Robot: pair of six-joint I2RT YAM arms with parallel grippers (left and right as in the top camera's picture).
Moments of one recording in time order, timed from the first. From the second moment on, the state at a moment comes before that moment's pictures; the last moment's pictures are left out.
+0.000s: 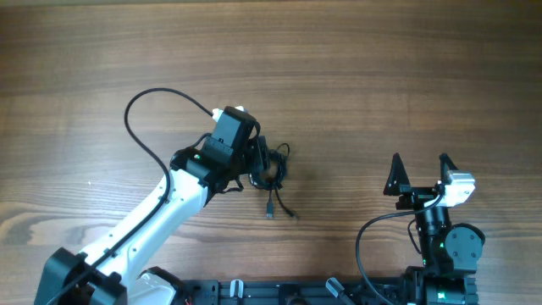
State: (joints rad) left arm -0.53 1.42 0.87 -0.50 0.03 -0.64; right arm -0.09 0.02 0.01 0.00 -0.13 0.16
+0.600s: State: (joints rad) left arm -0.53 1.70 0.89 -0.50 0.07 -0.55; right arm -0.09 0.02 0.01 0.00 -0.13 0.16
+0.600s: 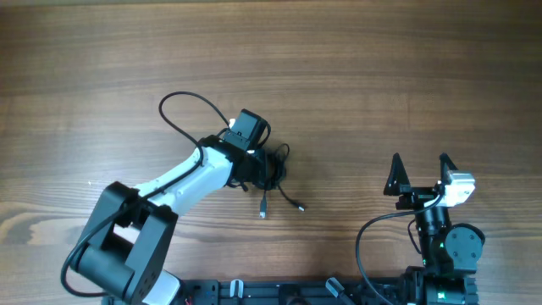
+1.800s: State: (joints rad) left arm -0.53 1.20 0.89 -0.53 0.08 -1.24; right arm 0.33 0.84 0.37 0.01 -0.94 0.65
